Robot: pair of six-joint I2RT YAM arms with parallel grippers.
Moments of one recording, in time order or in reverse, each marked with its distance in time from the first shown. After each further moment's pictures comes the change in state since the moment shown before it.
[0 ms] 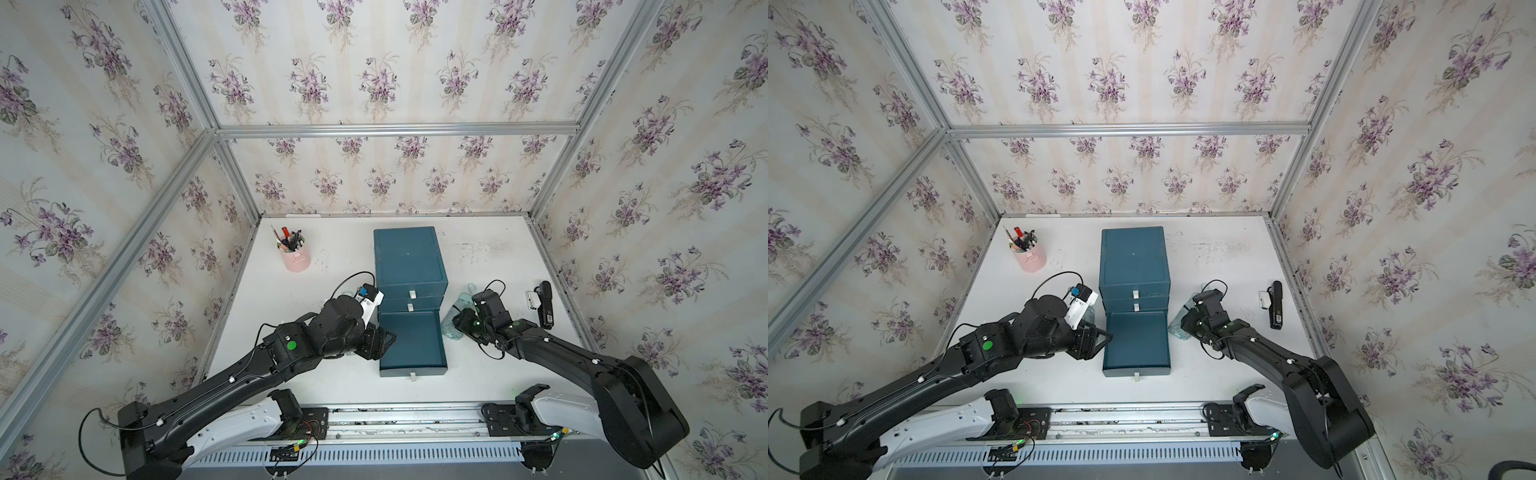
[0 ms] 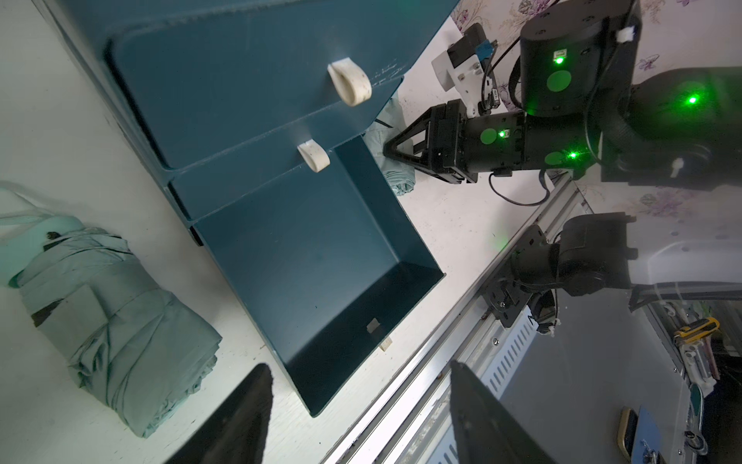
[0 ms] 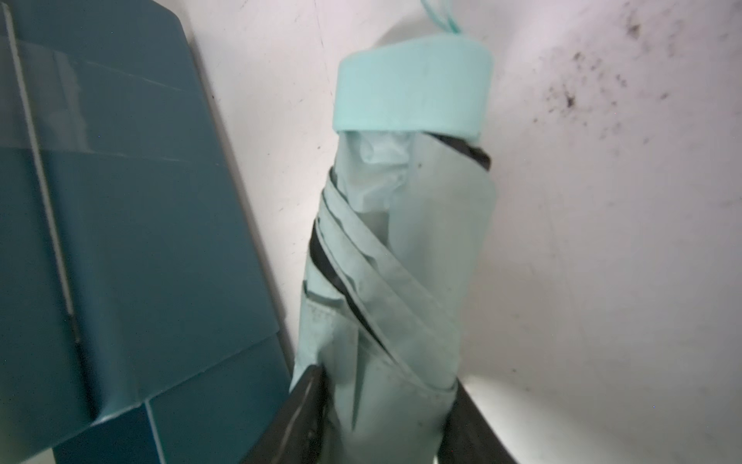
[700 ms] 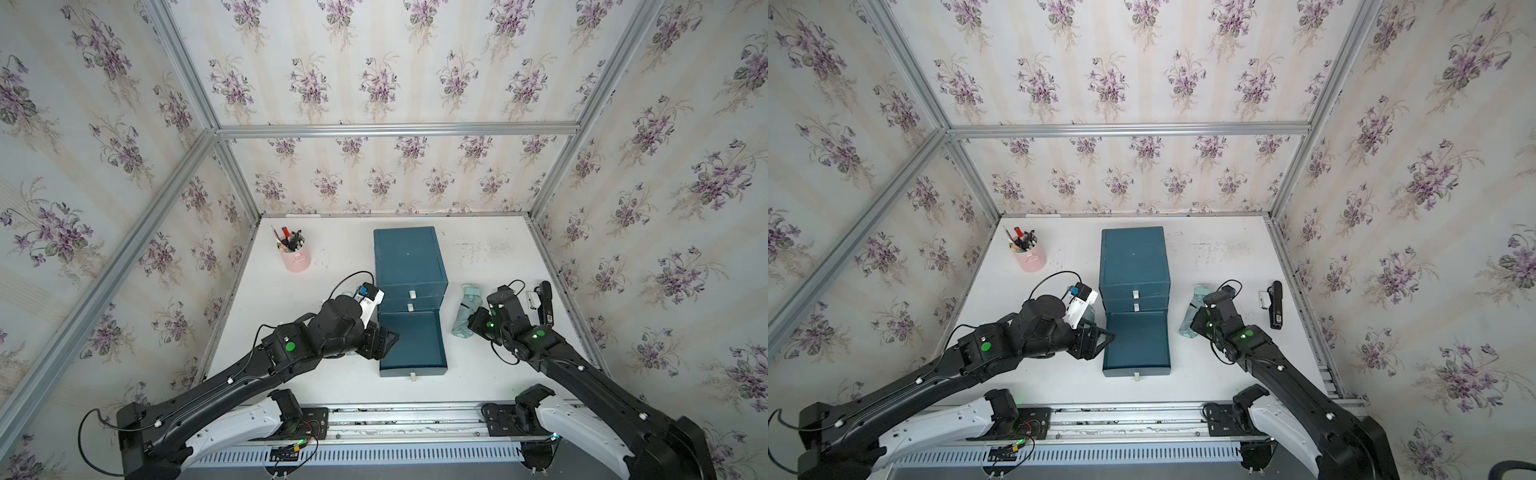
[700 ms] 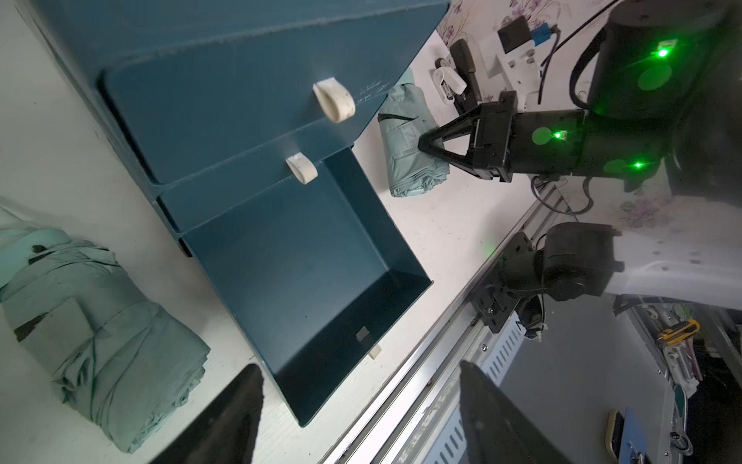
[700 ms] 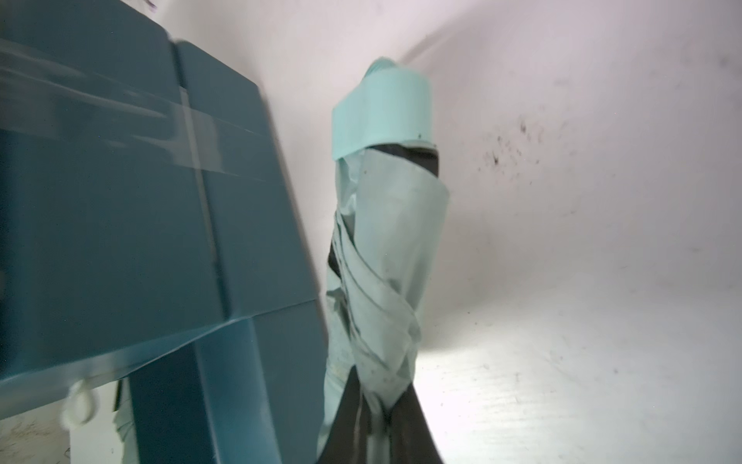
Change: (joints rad) left arm -0.008 -0.026 -0.002 0.041 0.008 -0.017; right arm 0.002 -0.362 0.094 -0.314 0.096 -0.062
